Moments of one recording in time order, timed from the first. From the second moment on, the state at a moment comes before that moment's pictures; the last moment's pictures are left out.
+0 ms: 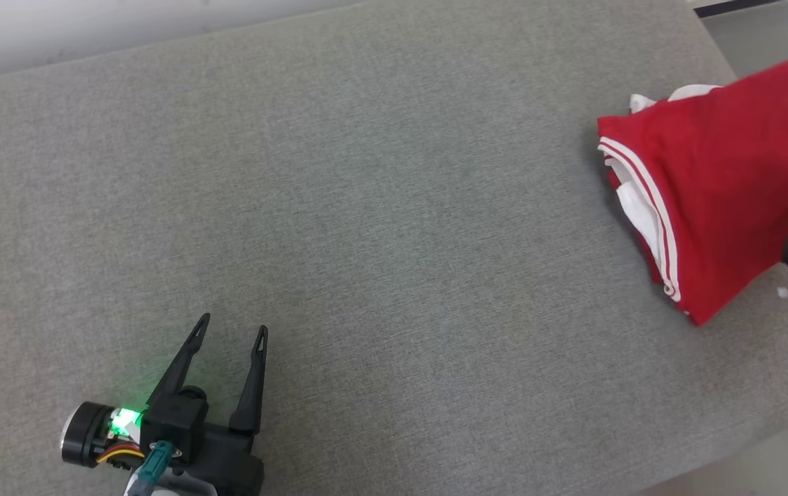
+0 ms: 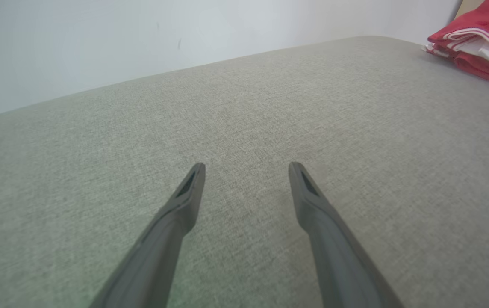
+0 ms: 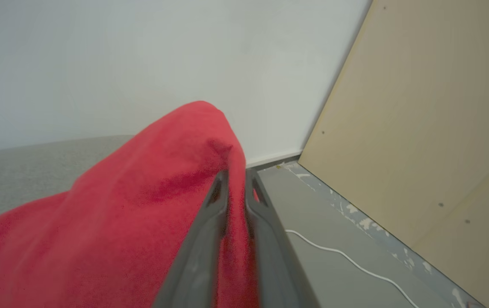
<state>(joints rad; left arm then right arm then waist) -0.21 0.12 -0.13 0.27 0.01 -0.12 -0.26 -0.83 -0.27 -0.64 0.84 -0.34 0.13 -0.26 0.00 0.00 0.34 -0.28</state>
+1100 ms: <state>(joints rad) -0.09 0.07 -0.02 0.30 -0.05 -0.06 -0.26 -0.34 -0.05 -0.11 0.55 0.07 0.13 -0.26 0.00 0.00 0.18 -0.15</state>
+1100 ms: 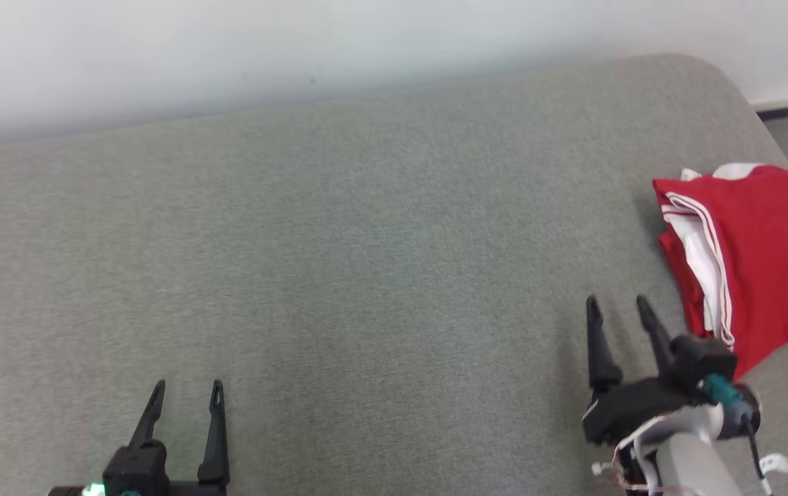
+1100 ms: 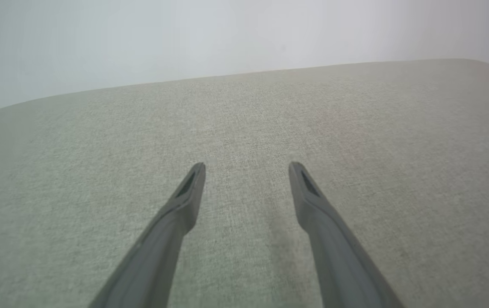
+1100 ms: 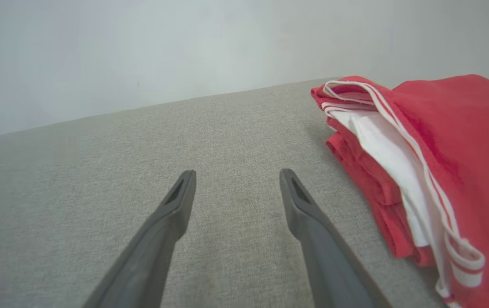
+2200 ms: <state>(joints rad) 0.03 0.05 0.11 0.32 -0.08 -0.08 -0.26 -0.18 -0.05 0.02 0.51 0.16 0.13 -0.26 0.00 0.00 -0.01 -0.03</state>
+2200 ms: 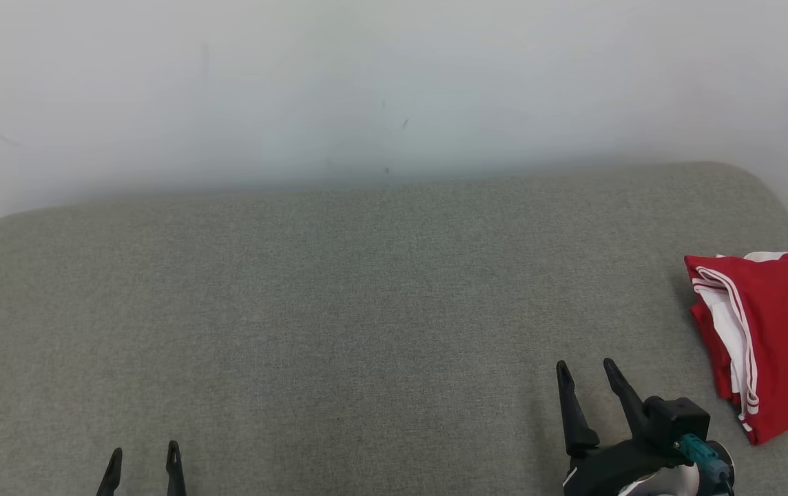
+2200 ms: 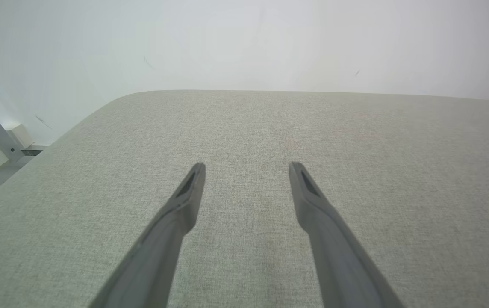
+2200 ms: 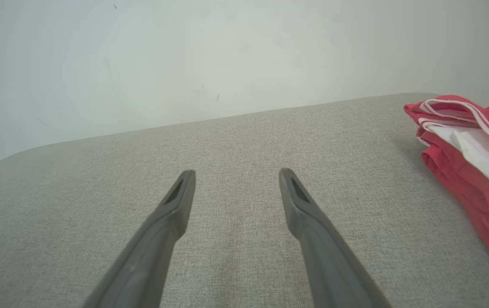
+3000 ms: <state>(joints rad) 0.04 0.05 0.12 0.32 -0.10 -0.08 -0.26 -0.16 -0.05 0.06 0.49 0.16 0.13 -0.26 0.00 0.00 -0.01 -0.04</state>
